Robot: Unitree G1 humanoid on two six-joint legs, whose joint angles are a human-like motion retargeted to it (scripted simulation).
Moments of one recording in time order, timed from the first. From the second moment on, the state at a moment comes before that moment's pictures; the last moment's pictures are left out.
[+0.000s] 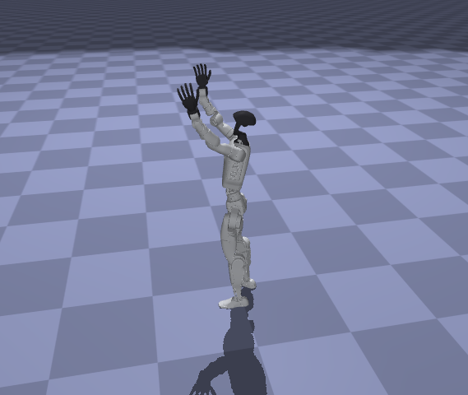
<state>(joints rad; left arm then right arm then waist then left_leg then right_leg) -1.80 0.79 -0.19 1.10 -0.58 -0.32 0.23 -1.97 -0.73 0.46 1.14 0.69 -0.45 -0.33 0.16 0.00 -0.45 -0.21 0.01 0.23 -0.02 0.00 -0.04 -0.19 -0.10 -0.36 0.04 0.01 0.05</state>
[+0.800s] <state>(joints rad) -1.01 0.68 0.17 0.95 -0.14 -0.38 0.17 -1.16 -0.47 0.20 0.96 0.20 -0.49 -0.27 0.05 0.03 -0.44 -0.13 -0.01 0.23 -0.02 0.00 -0.02 -0.12 -0.09 -0.37 0.04 0.02 0.03</state>
